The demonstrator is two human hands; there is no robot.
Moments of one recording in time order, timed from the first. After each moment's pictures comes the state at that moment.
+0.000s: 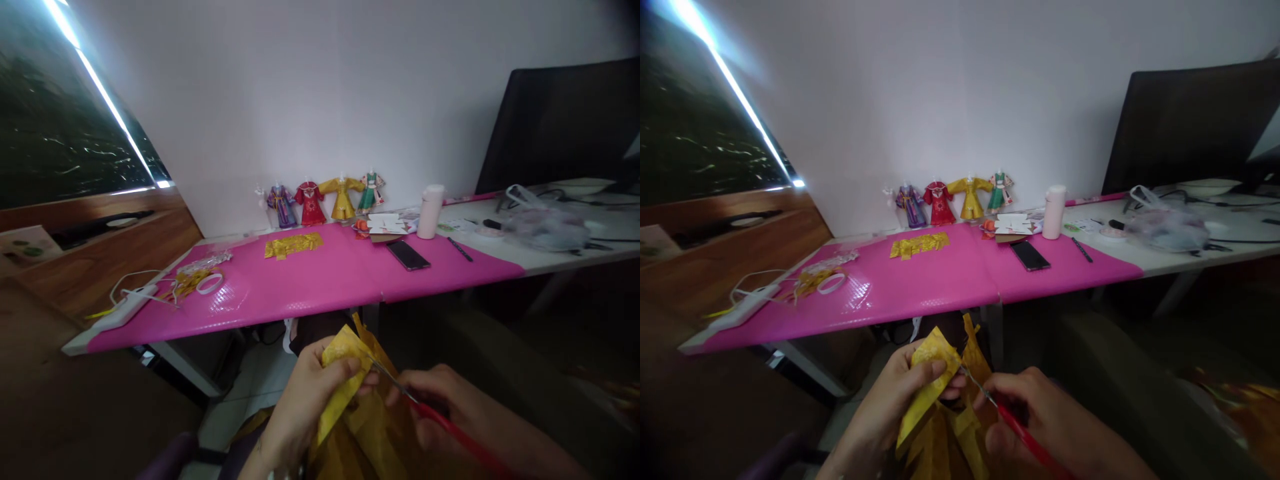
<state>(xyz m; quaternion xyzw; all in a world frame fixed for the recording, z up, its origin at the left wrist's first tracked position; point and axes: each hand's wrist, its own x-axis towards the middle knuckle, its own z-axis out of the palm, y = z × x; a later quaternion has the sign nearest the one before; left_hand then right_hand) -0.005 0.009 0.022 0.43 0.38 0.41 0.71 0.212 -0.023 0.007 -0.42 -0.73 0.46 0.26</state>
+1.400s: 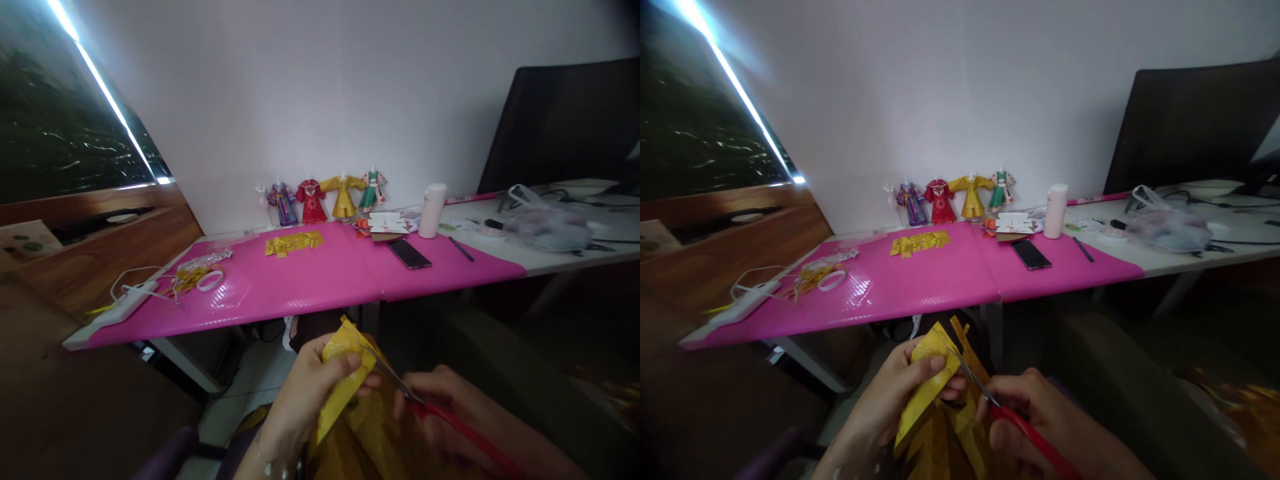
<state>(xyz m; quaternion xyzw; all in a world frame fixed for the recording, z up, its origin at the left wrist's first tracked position) -0.008 0.009 0.022 0.42 0.35 0.40 0.73 0.211 -0.029 0.008 -0.41 -0.66 0.58 0.24</state>
